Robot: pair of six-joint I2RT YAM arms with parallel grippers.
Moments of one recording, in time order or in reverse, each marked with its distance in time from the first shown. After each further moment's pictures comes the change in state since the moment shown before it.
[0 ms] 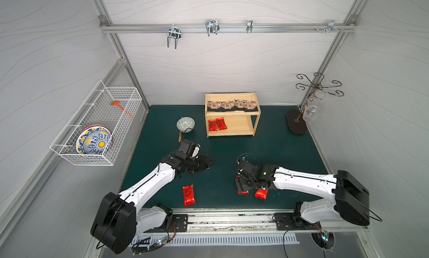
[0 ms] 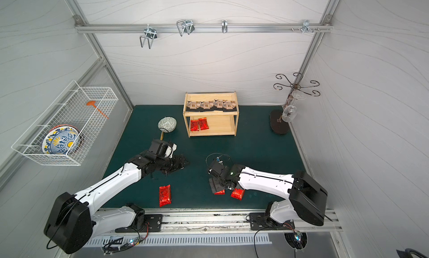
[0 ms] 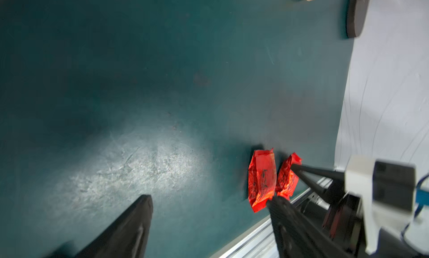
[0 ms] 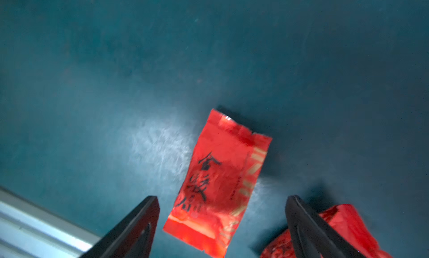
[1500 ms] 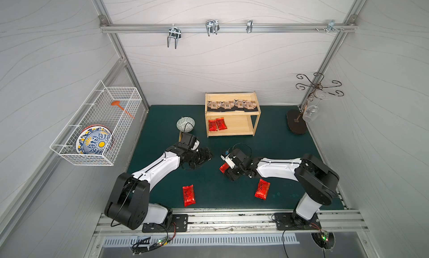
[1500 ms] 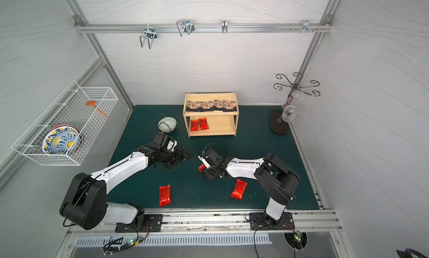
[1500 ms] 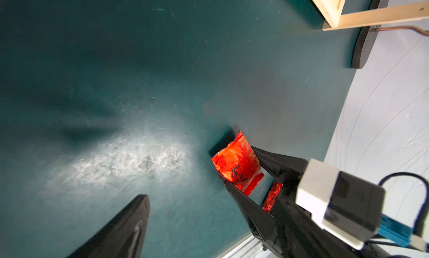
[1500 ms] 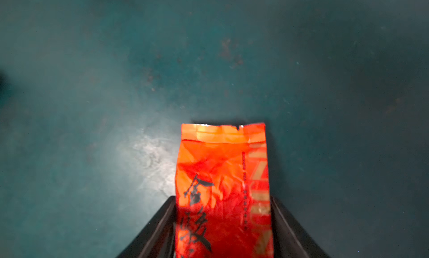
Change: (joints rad) left arm 0.071 0.217 0.105 0.042 0.084 -0.066; right arm -0.176 0.322 0.056 0.494 -0.200 -0.533
